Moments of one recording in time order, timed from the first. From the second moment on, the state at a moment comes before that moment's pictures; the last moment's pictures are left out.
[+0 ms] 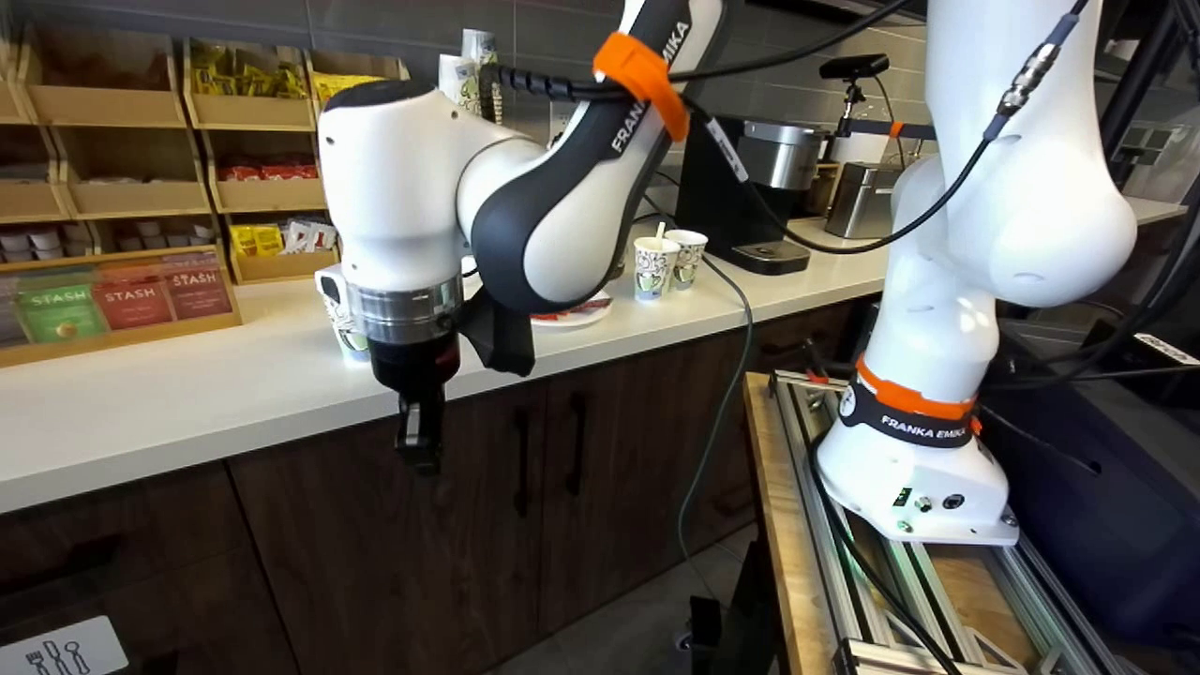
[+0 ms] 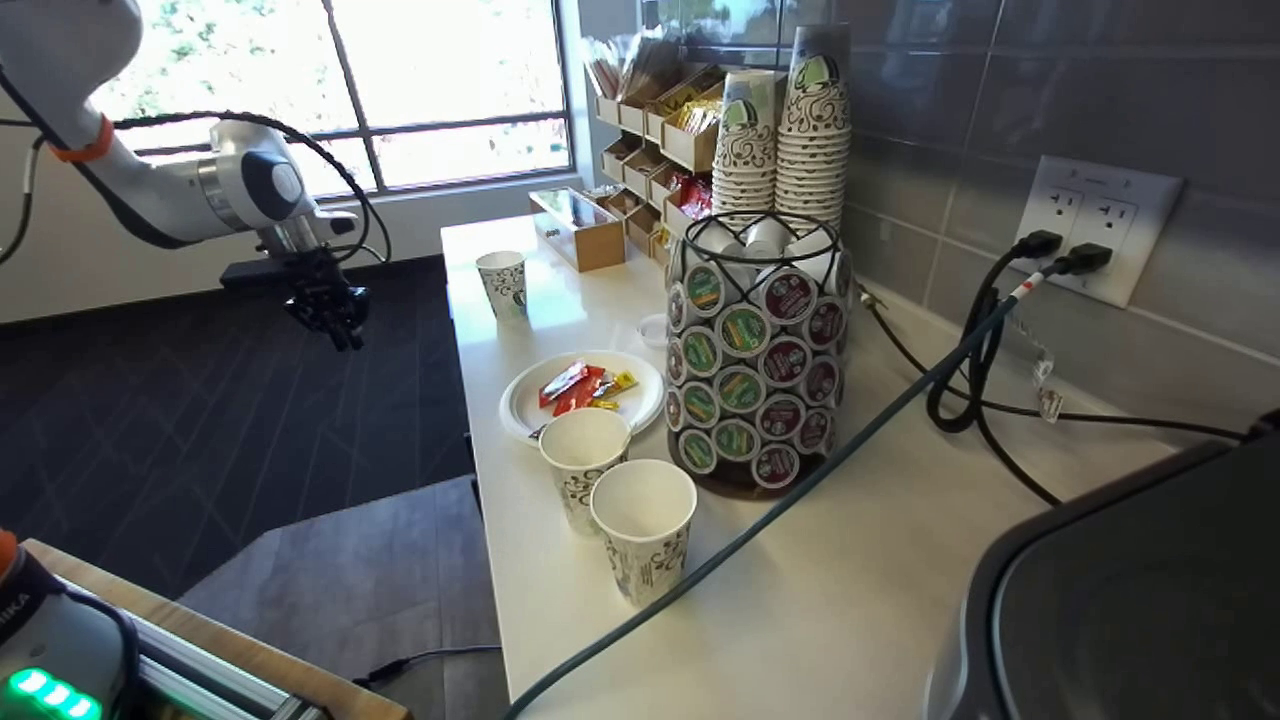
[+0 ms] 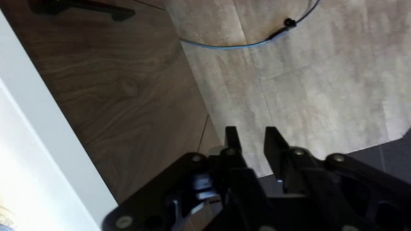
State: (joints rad) arm 0.01 0.28 0.31 -2.31 -0.37 2.57 0.24
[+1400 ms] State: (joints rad) arm -0.06 -0.69 0.19 -2.64 0.08 2.15 0.20
